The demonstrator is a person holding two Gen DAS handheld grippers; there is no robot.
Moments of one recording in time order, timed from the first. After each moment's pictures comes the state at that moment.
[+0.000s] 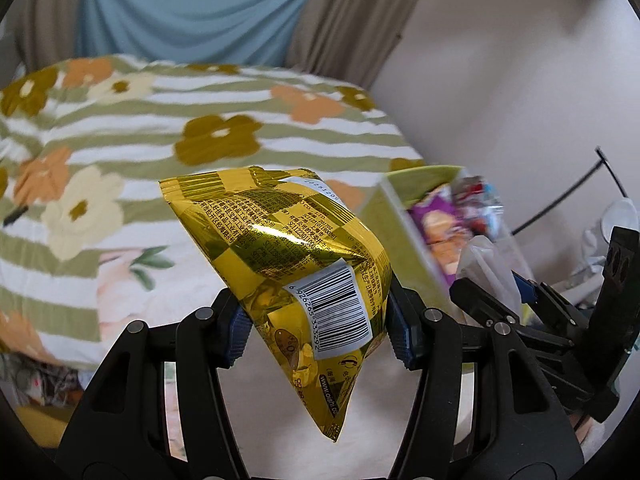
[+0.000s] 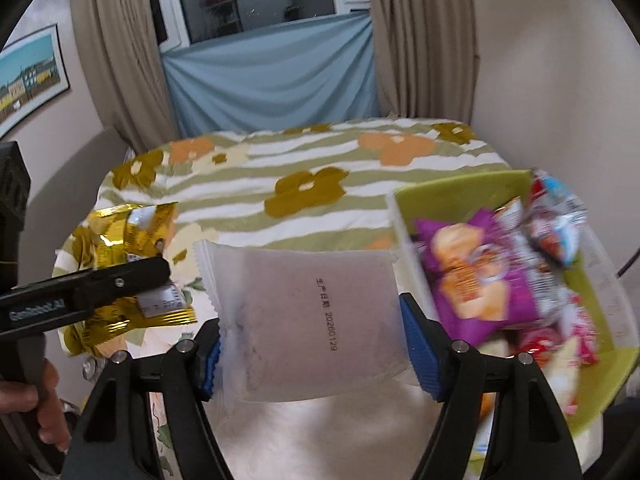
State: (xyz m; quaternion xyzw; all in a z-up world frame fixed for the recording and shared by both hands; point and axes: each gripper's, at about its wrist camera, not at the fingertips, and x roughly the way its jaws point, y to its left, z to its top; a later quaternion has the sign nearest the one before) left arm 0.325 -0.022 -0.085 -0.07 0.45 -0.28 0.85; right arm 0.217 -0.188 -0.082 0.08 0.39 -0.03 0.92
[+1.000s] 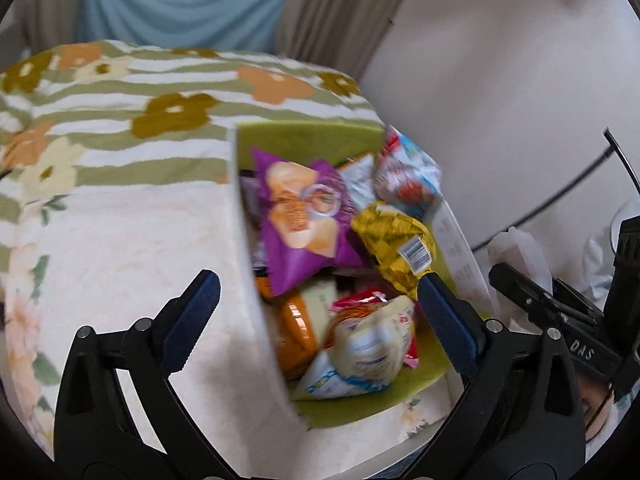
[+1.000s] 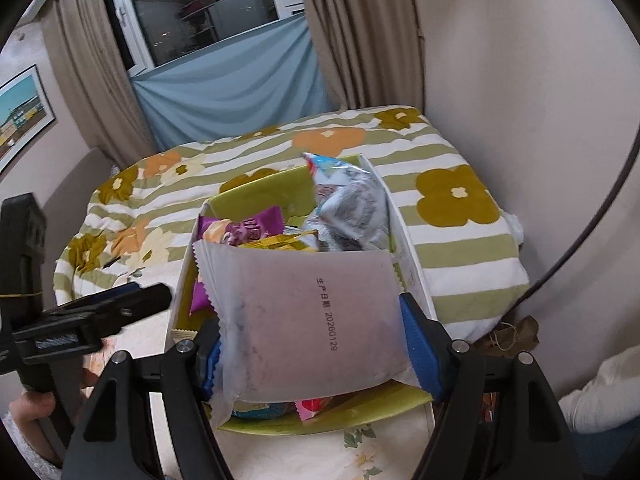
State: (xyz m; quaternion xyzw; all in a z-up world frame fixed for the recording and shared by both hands) left arm 0.236 -0.224 -0.093 -0.09 0.46 -0.21 0.86; right arm 0.146 -0.418 -0.074 0.11 0.41 0.00 0.91
